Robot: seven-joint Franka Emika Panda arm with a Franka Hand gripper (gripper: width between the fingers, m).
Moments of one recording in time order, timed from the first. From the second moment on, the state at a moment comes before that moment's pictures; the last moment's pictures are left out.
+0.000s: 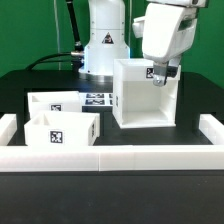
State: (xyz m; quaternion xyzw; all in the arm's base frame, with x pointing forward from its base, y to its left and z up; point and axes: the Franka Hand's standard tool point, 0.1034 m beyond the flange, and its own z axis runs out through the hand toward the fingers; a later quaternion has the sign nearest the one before) arm 0.551 0.064 0.104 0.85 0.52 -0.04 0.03
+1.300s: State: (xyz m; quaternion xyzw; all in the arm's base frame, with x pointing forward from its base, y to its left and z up) arm 0.520 0.068 0.122 0.95 0.30 -0.04 0.05
